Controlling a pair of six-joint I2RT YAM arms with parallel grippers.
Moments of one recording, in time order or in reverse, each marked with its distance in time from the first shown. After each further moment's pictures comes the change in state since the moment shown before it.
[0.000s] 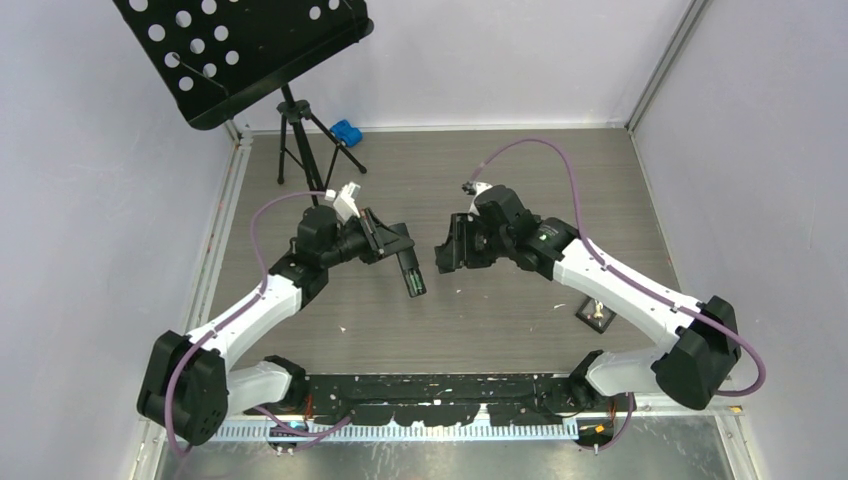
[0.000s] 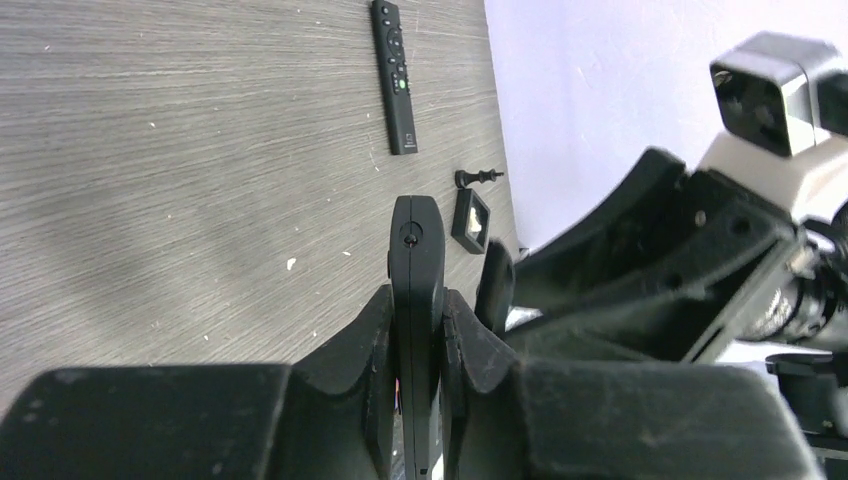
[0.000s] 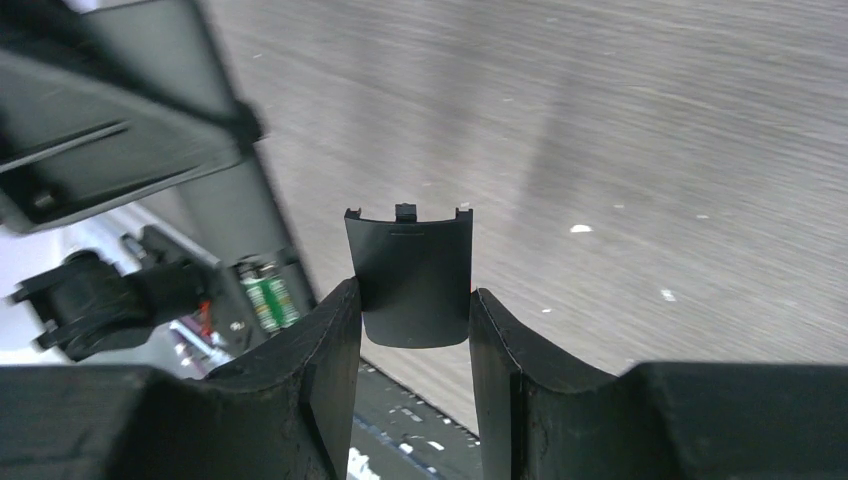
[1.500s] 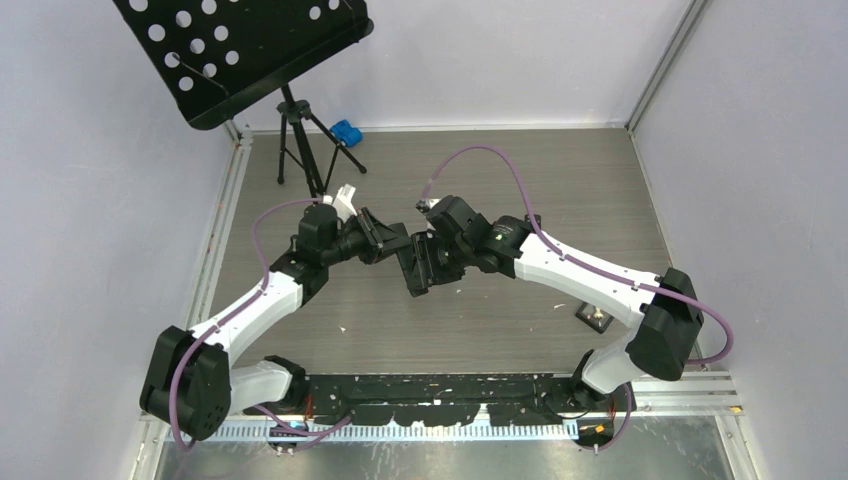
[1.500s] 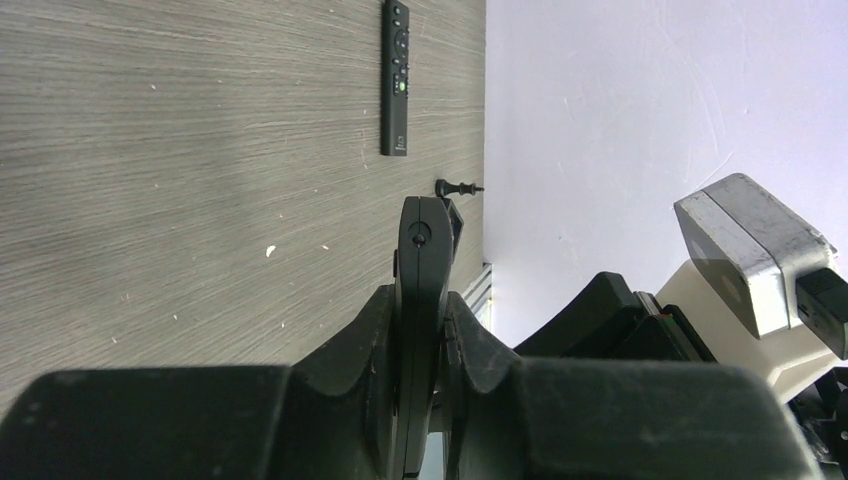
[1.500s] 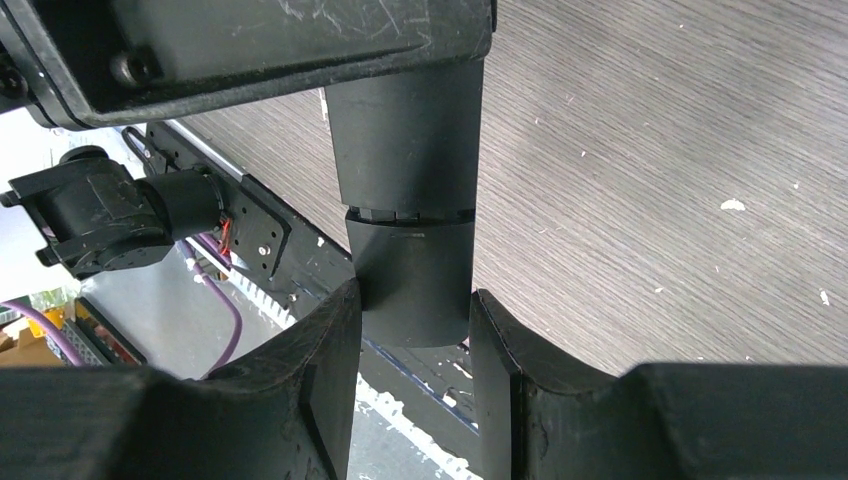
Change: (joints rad) left arm 0.007 0.028 0.010 -0.020 -0.011 -0.163; right arm 0.203 0.185 0.168 -0.094 -0.023 0.021
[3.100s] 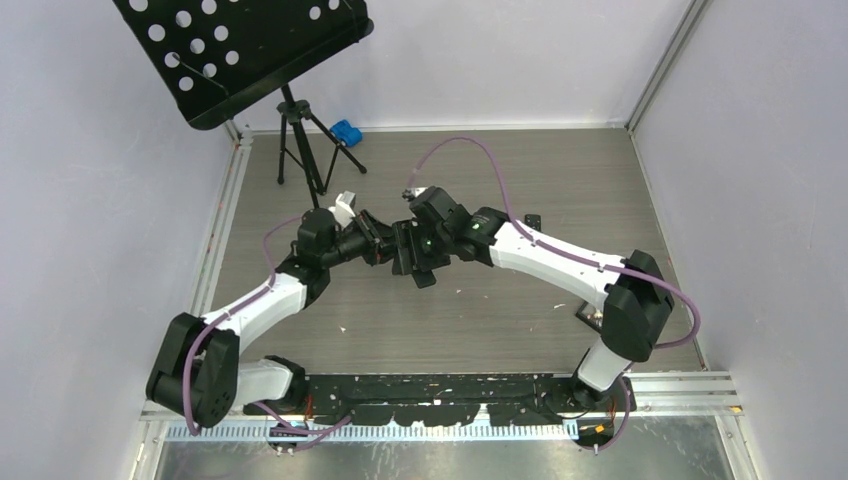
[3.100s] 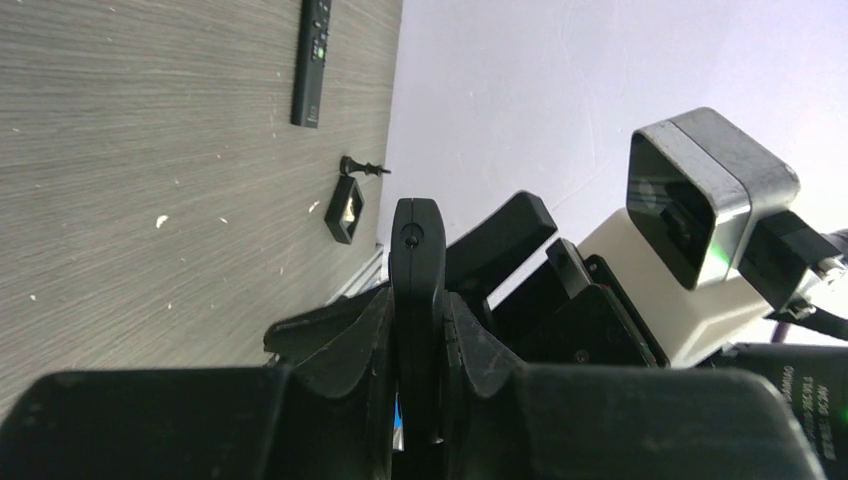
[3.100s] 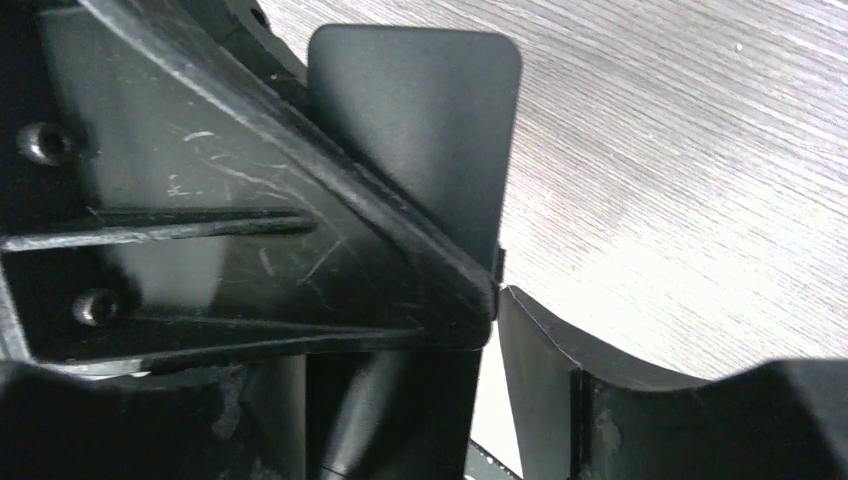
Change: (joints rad) left arm 0.027 0.056 -0.076 0.223 0.110 -0.304; right arm -0.025 0.167 0.113 0.073 0.067 -0.041
